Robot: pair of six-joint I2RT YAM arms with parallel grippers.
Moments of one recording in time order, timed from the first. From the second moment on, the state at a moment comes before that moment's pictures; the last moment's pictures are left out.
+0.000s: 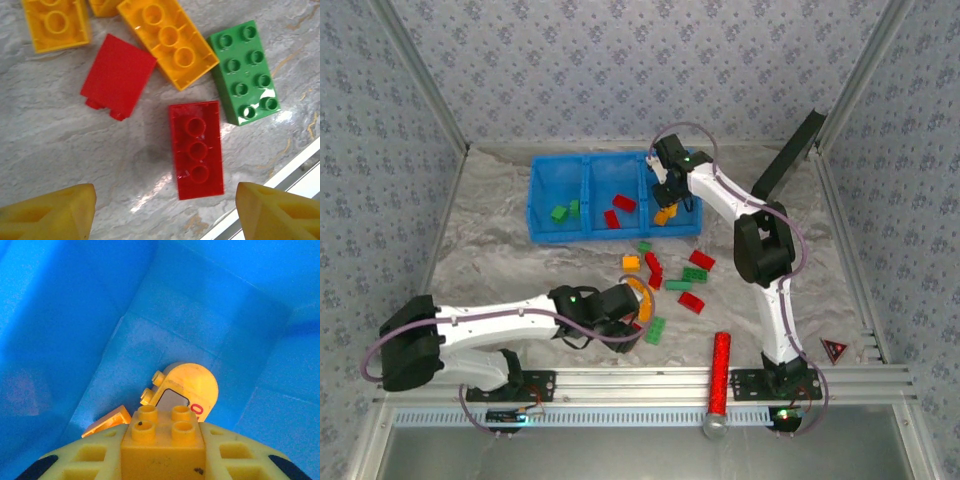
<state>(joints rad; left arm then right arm) -1.23 1.29 0.78 -0.67 -0.11 -0.51 0.47 2.22 1.95 -0.83 0.06 -0.10</state>
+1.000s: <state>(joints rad) -1.28 1.51 0.76 -0.55 -0.10 -0.60 0.48 1.76 1.73 -0.93 0.08 0.01</state>
